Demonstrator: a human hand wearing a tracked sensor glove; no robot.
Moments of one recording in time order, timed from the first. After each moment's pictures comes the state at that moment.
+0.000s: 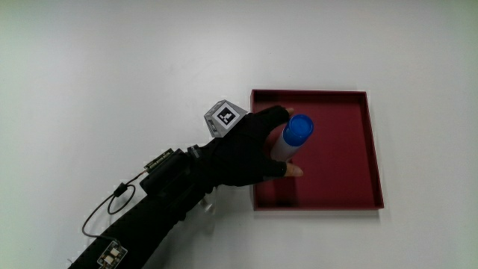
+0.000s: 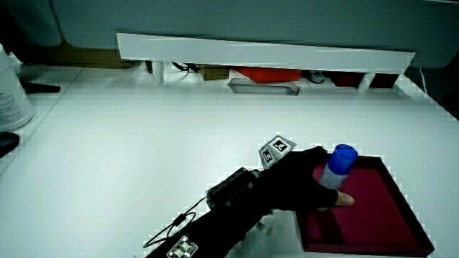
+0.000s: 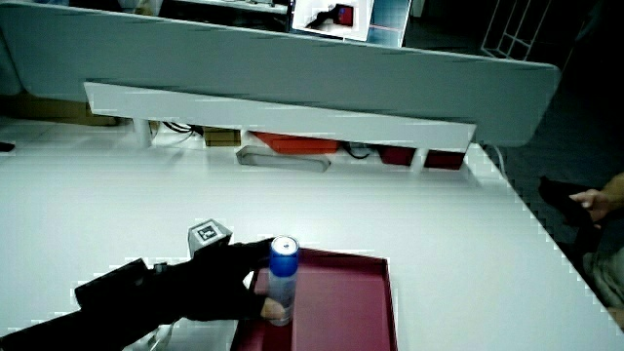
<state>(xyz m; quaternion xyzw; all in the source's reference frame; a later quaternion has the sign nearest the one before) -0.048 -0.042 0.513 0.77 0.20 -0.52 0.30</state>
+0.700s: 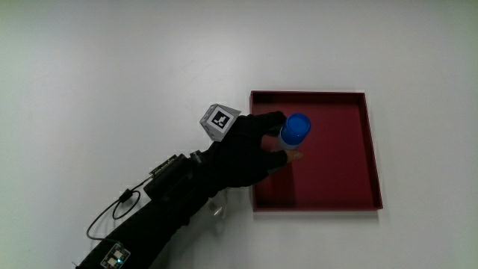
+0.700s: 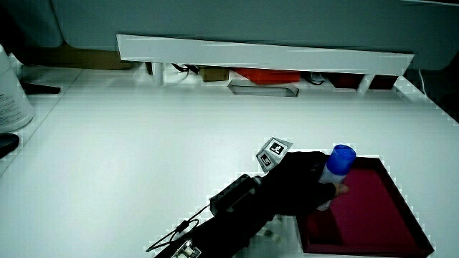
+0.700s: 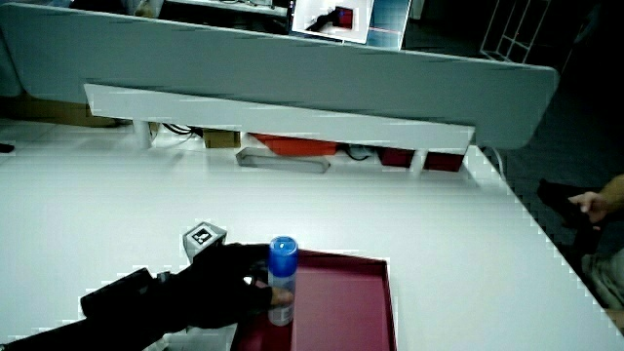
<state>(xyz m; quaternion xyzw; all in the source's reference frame) -0.057 -0.042 0.501 0.76 0.19 -0.58 0.24</state>
